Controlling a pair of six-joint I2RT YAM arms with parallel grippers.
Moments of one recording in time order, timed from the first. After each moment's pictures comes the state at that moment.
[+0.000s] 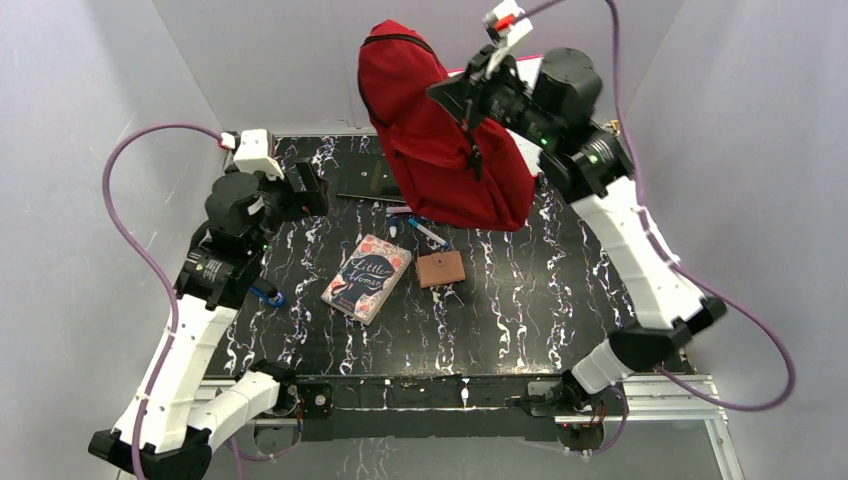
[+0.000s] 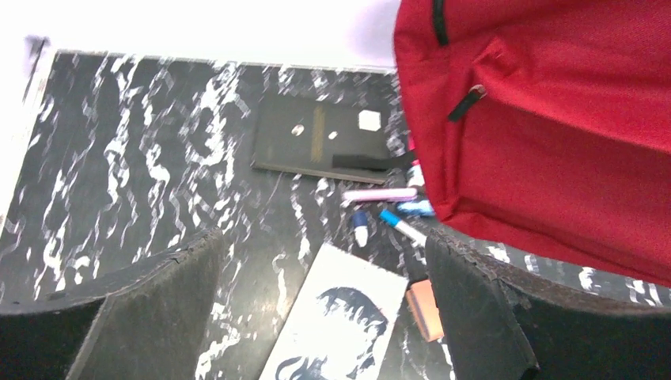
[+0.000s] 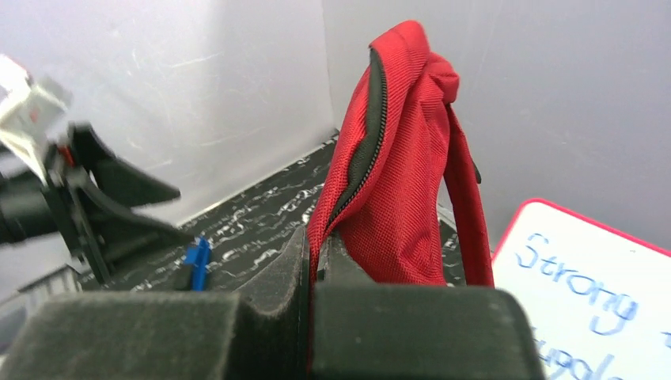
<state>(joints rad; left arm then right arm) -0.35 0.92 1.17 -0.52 -0.22 -0.26 0.64 1.58 2.08 -0.41 -0.31 0.15</state>
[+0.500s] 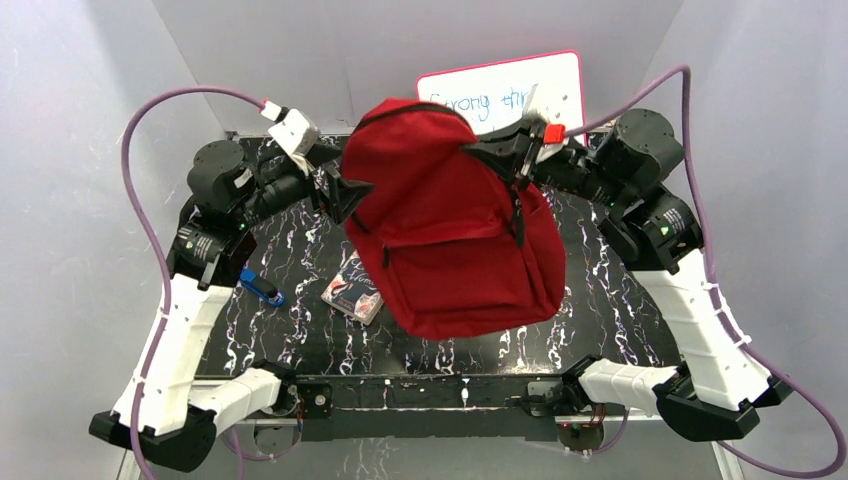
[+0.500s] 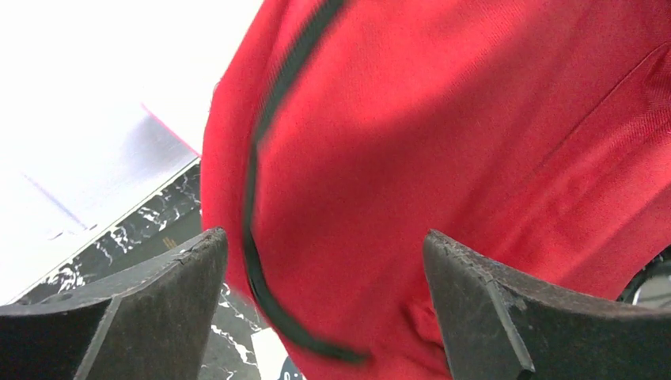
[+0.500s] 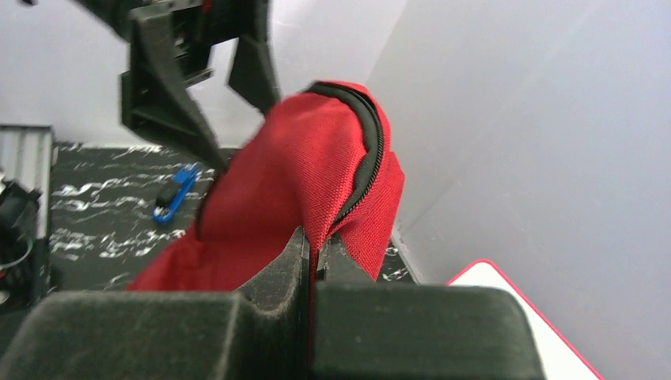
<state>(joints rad) -0.35 1.02 1.43 -0.47 0.51 0.05 0.64 1.17 1.74 -0.41 -0.54 -0.28</state>
